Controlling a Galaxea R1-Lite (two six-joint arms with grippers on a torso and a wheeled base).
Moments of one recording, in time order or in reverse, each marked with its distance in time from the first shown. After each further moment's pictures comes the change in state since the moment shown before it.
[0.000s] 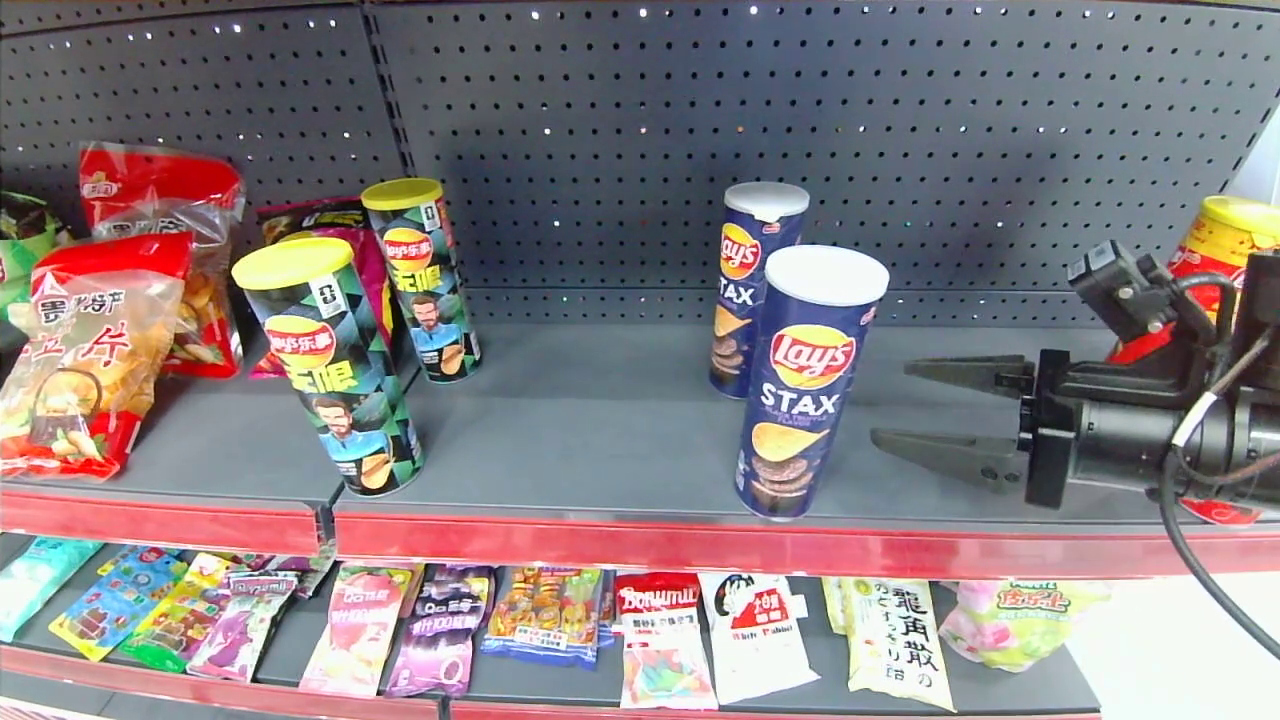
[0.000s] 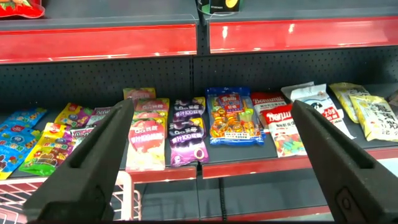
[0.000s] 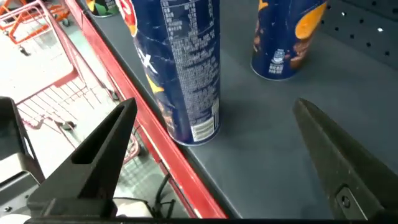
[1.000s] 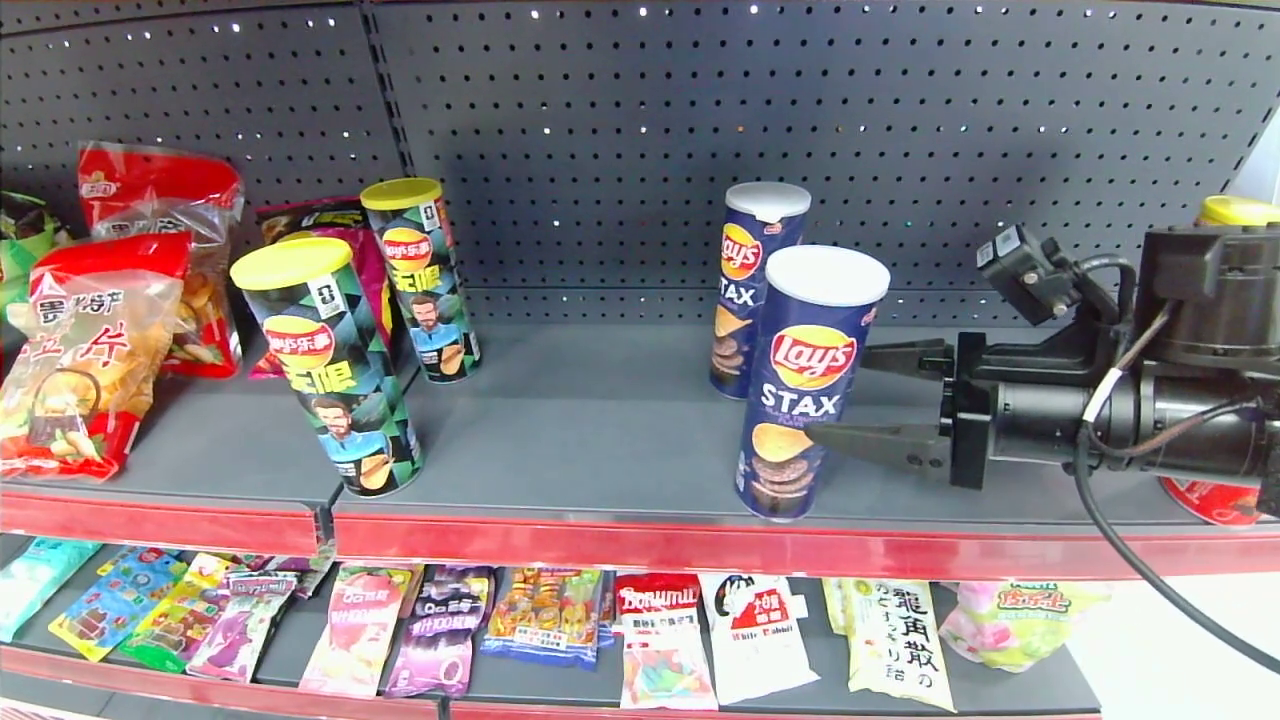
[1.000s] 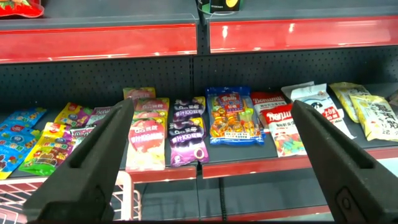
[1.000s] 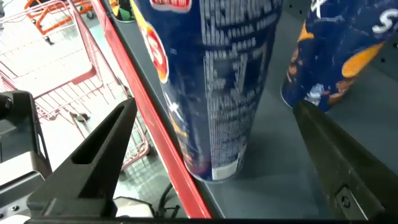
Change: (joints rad) left arm 0.000 0.001 0.000 0.000 0.000 0.000; right arm 0.119 0.102 -0.107 0.000 -0.006 -0.009
